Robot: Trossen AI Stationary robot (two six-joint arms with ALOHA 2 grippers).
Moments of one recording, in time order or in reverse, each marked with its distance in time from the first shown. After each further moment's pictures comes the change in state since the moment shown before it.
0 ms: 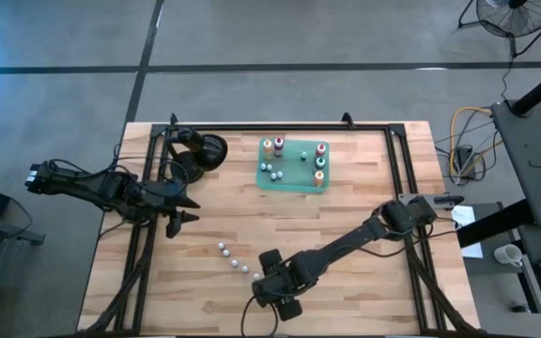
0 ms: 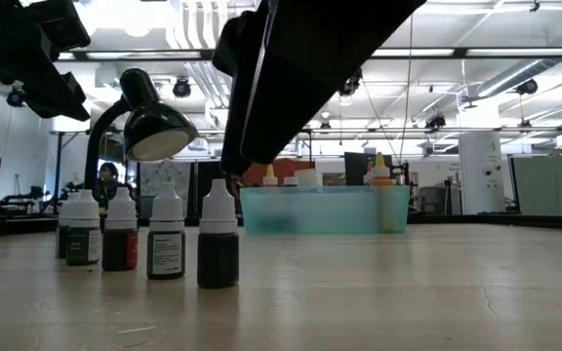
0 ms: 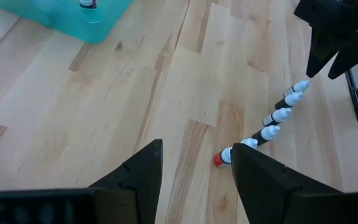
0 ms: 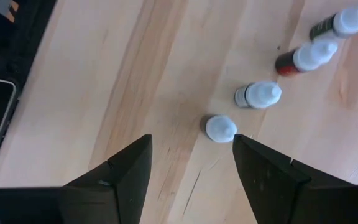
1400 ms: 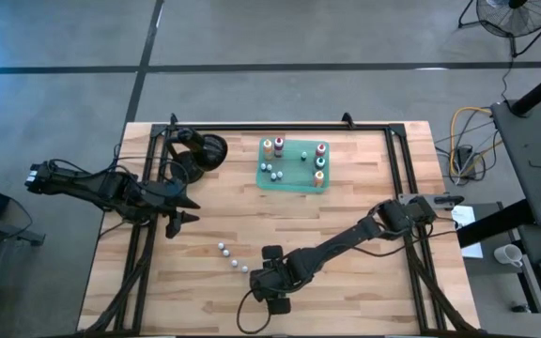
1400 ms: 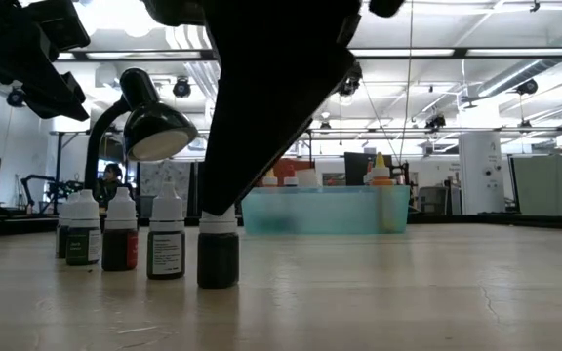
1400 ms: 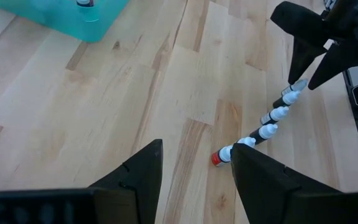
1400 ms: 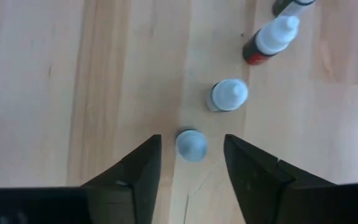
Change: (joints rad) left arm 0.000 0.000 0.000 0.000 0.009 0.000; right arm -0.025 0.023 -0.048 0.090 0.051 0.207
